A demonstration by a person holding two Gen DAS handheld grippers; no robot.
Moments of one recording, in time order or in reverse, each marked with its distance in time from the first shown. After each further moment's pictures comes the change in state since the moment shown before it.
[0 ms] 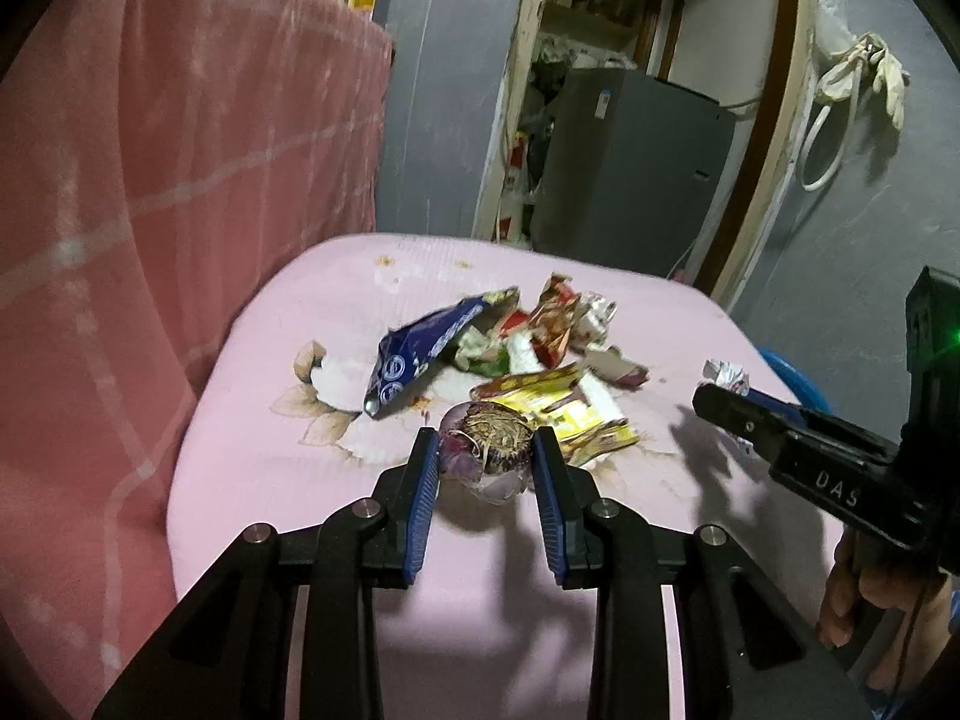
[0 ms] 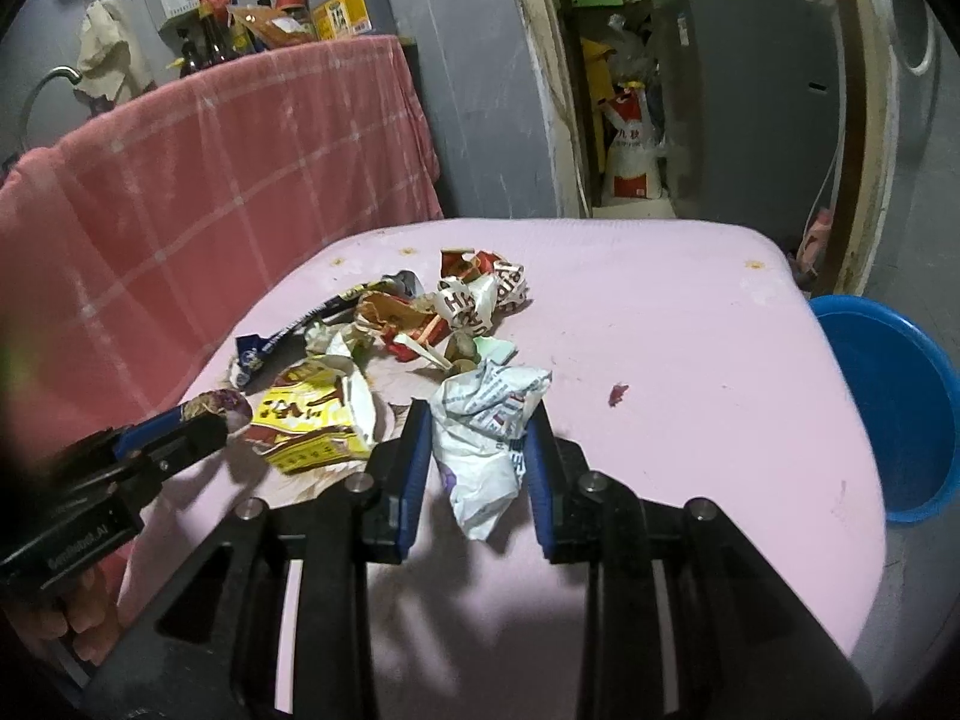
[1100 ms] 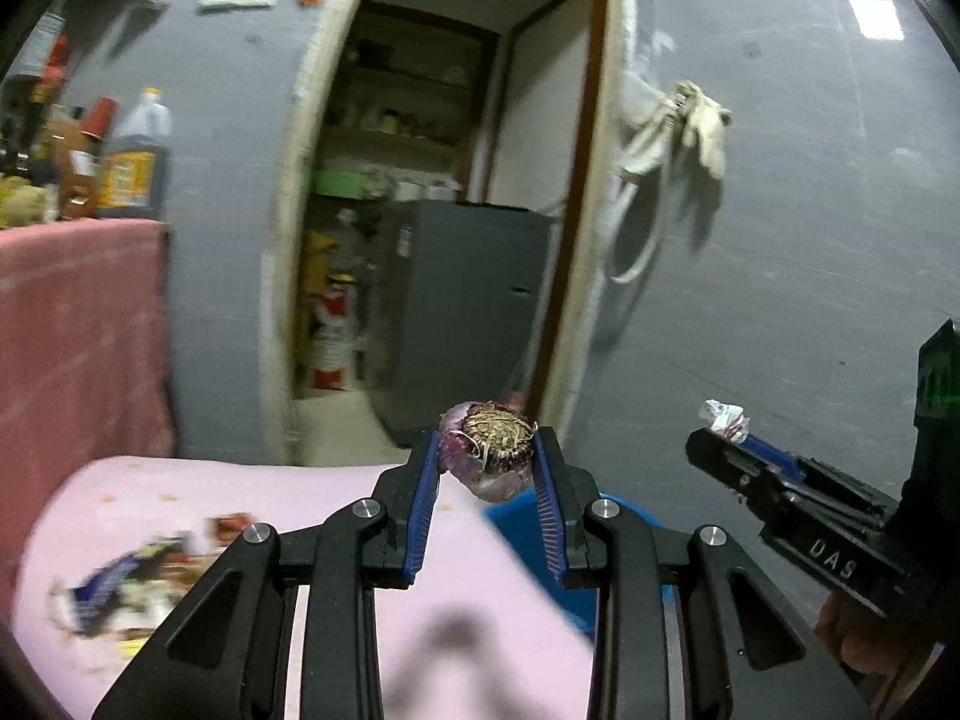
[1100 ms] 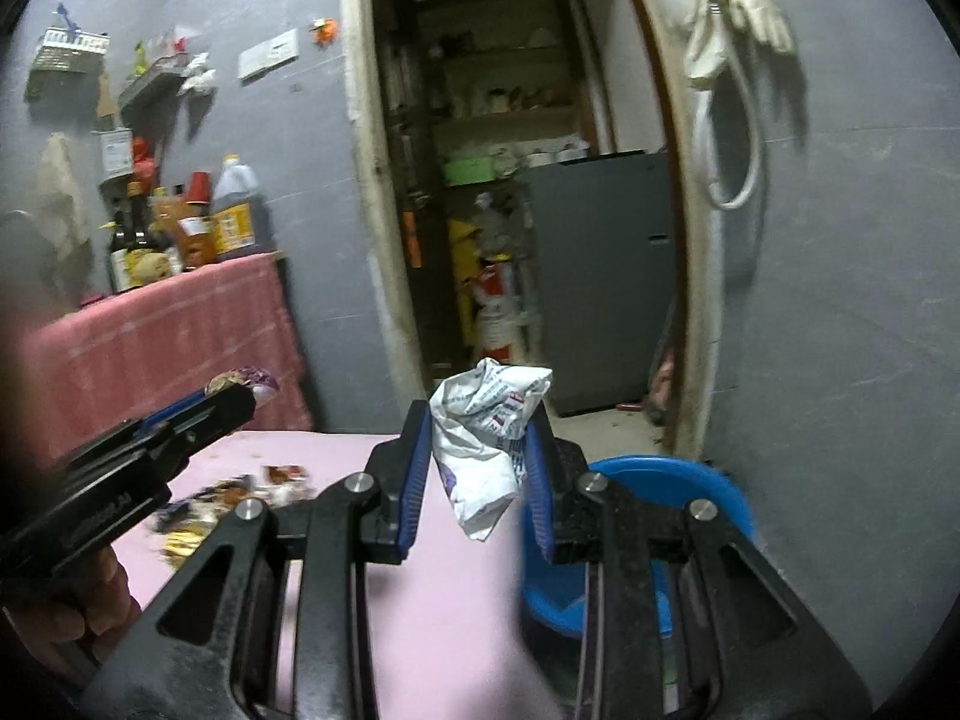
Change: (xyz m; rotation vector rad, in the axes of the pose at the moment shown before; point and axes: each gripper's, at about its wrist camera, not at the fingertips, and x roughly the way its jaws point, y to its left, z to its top) left arm 0.005 -0.200 0.082 0.177 -0.306 -0.349; right arm -0.164 -0.127 0.035 0.057 -0.401 -0.292
